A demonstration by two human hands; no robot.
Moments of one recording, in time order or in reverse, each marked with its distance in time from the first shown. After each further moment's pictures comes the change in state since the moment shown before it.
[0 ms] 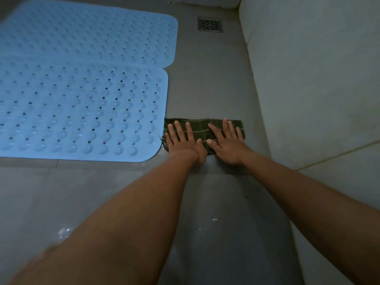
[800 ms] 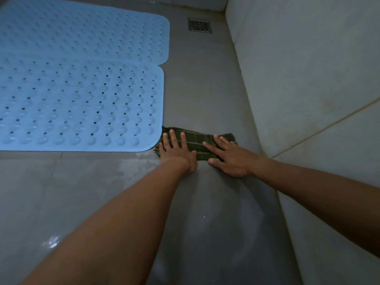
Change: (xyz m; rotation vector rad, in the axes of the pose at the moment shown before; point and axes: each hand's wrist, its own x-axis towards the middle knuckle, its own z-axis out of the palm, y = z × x) left_hand -0.053 -0.040 0.008 0.057 -0.131 0.108; right_hand -0.083 -0.010 0.002 -0.185 -0.184 -0.151
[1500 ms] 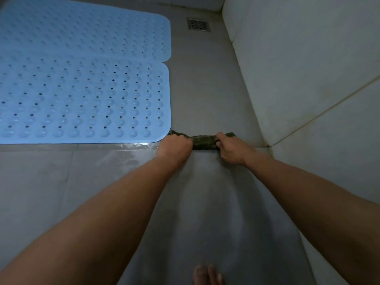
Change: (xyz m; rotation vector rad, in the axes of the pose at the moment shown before) left_hand -0.030 -0.054 -0.009 0.422 0.392 0.445; right_hand -0.017 -0.058 -0.011 0.276 0.176 0.236
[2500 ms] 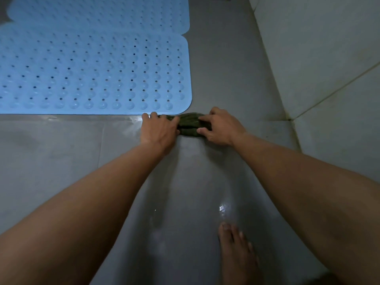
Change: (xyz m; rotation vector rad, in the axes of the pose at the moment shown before) left_hand -0.088 -0.061 0.019 0.035 -0.011 -0.251; right_hand -0.009 -0.088 0.038 -0.090 0.151 -0.169
